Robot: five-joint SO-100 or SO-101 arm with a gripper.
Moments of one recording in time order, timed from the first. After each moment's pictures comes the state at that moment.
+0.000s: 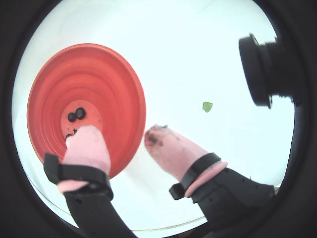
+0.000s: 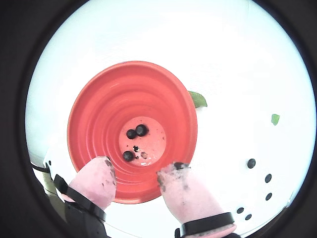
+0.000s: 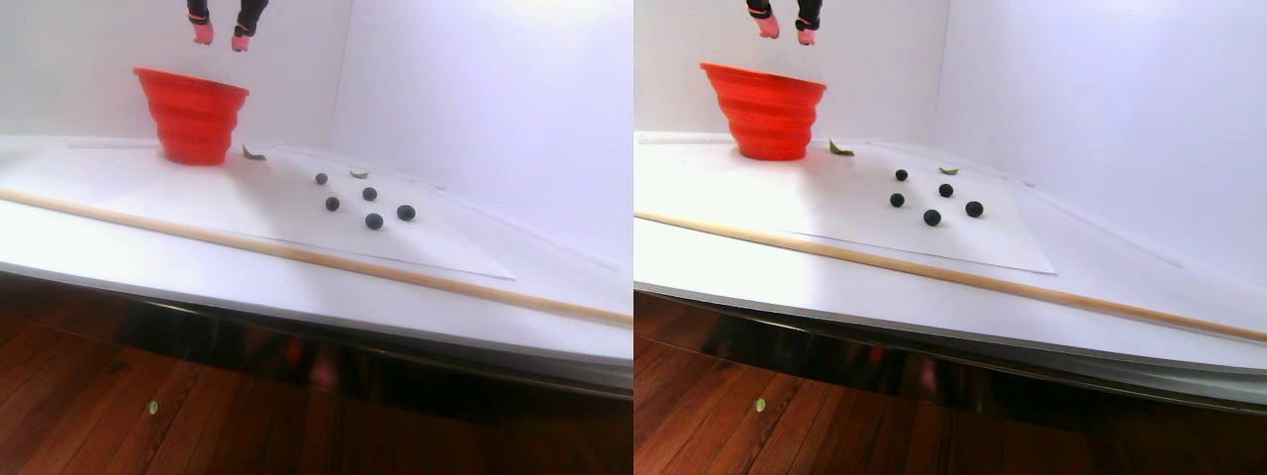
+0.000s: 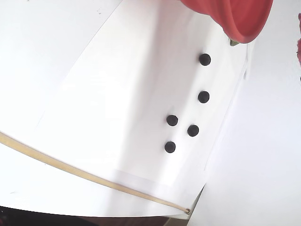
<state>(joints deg) -13.1 121.9 119.1 -0.6 -87.3</state>
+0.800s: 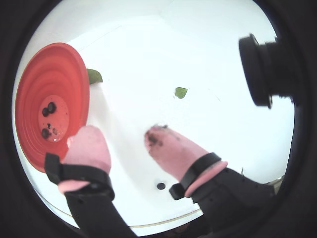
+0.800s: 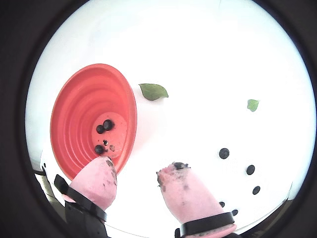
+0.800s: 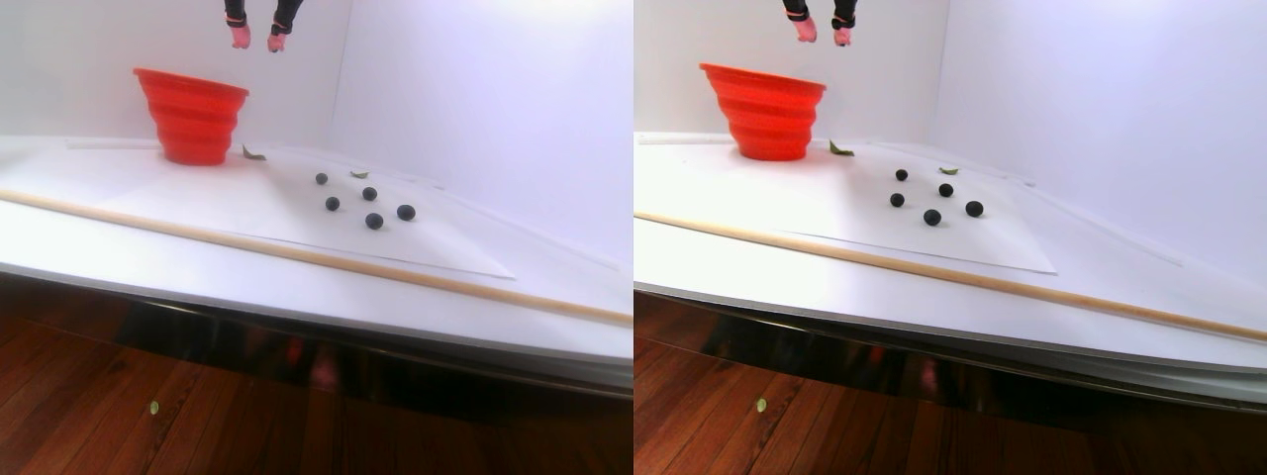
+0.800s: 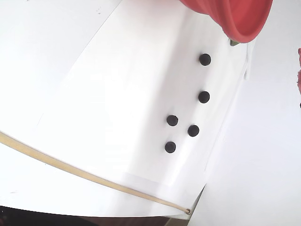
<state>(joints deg) -6.1 125.9 120.9 3.9 -88.3</state>
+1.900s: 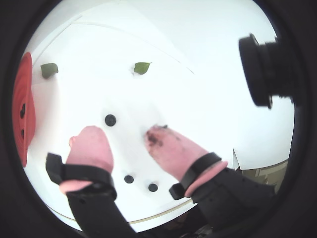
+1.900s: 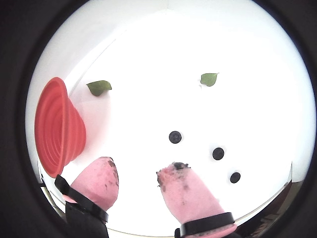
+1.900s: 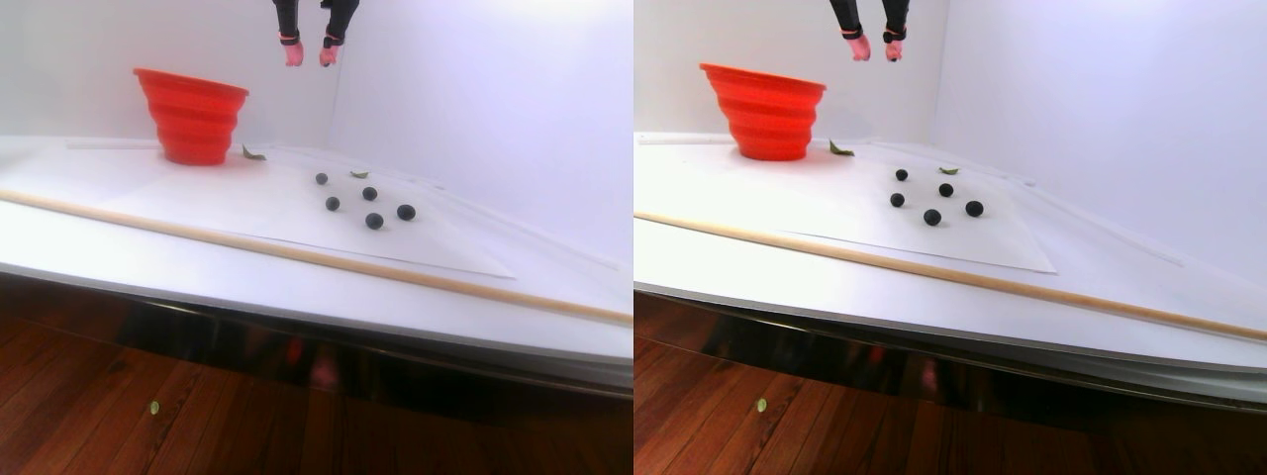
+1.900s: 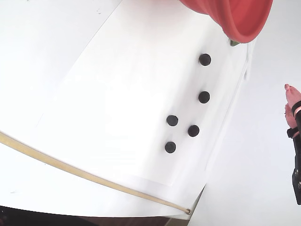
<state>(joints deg) 4.0 125.8 123.3 4.8 -87.1</state>
